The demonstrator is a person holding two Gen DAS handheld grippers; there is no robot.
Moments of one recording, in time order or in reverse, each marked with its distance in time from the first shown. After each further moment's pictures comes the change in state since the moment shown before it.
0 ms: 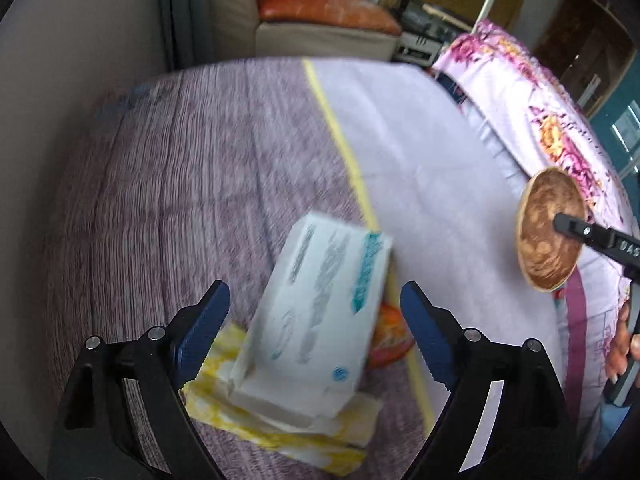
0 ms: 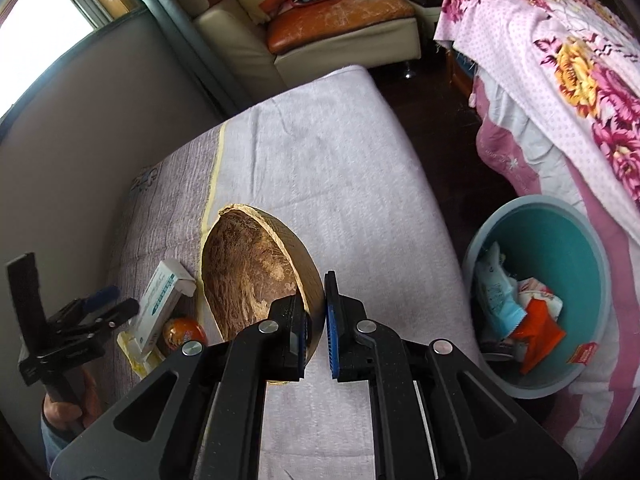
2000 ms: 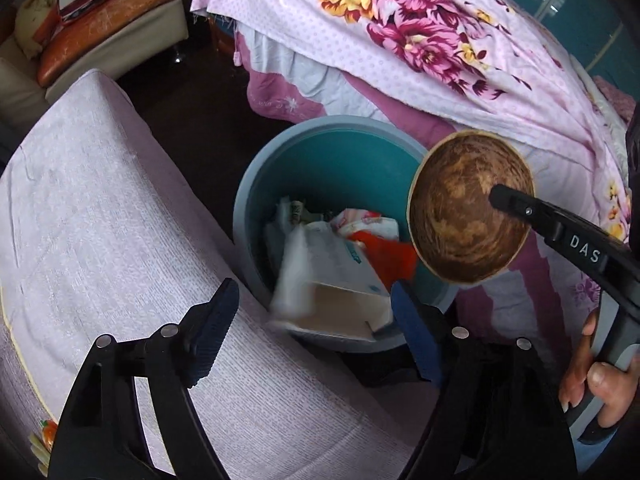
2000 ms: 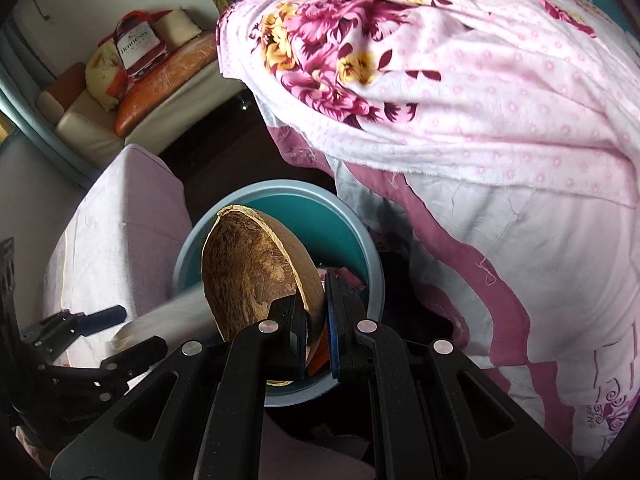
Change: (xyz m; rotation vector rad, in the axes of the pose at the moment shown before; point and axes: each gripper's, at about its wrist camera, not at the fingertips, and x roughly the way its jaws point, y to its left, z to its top) left arm 0.109 -0.383 0.012 0.500 0.181 -0.133; right arm -0.075 -0.256 -0.057 0.356 -0.134 -0.278
